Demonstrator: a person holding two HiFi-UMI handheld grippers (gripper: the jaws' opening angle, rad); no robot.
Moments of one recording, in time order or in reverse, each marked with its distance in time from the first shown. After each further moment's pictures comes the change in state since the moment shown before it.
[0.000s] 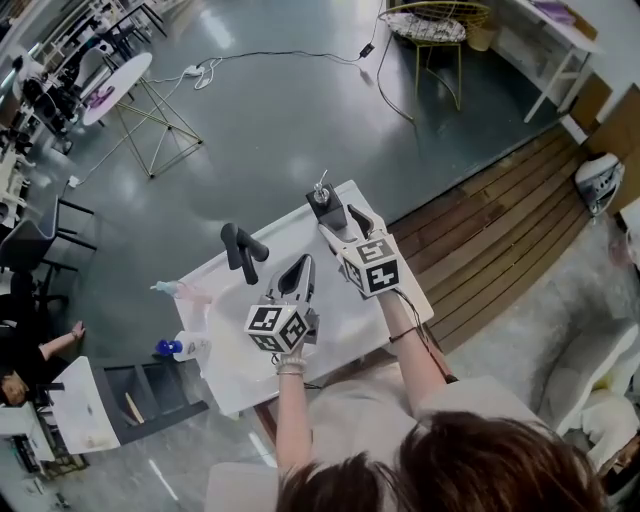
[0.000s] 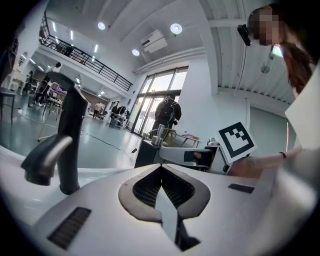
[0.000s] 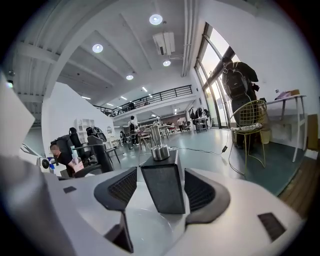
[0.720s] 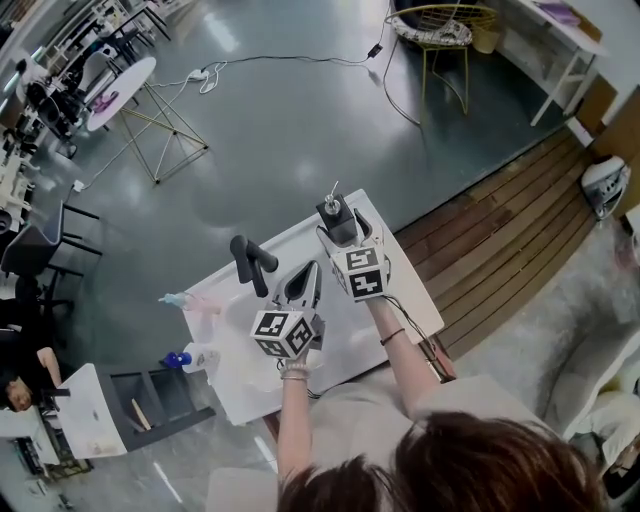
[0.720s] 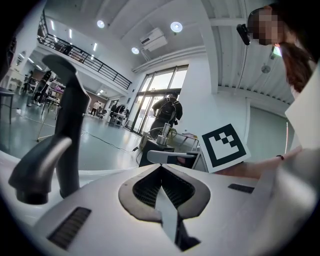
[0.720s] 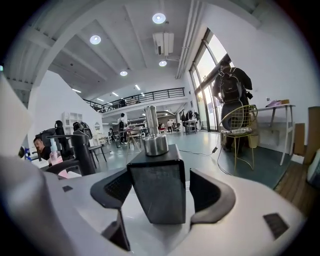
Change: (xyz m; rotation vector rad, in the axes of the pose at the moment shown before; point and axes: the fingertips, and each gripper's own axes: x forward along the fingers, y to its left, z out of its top) left arm 0.006 0.014 0.001 0.003 0.018 -0.008; right arm 0.037 -0.005 -0.009 -0.025 -0.002 -0.144
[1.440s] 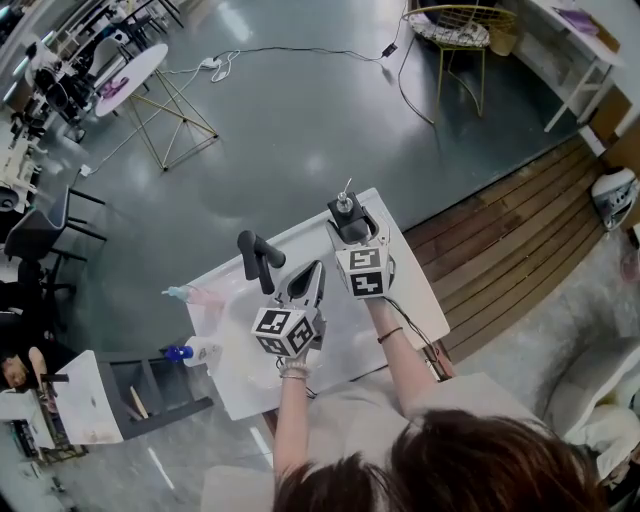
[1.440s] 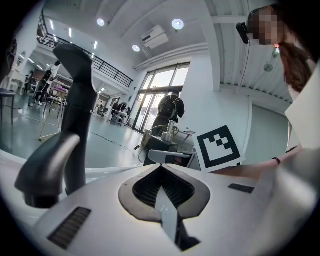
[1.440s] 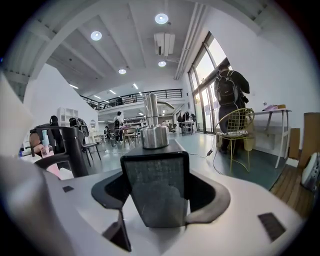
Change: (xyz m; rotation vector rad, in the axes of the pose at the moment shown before) left arm -0.001 0.011 -0.006 -0.004 0.030 0.018; right arm 0.012 -0.005 -0.006 -0.007 -0.003 -0.056
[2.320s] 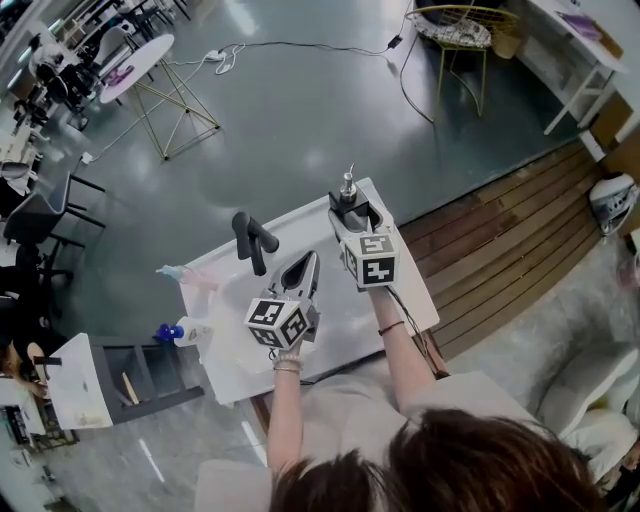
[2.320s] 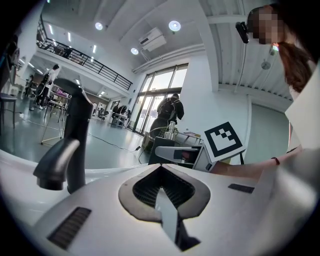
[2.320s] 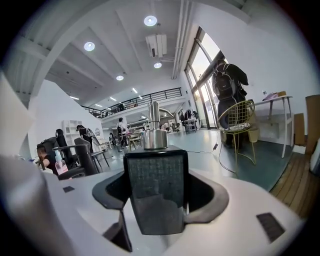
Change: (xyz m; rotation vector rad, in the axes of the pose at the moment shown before) left arm -0.012 -0.018 0.002 0.022 -0.022 0.017; right arm -0.027 -0.011 0.012 0.081 -0.013 0.073
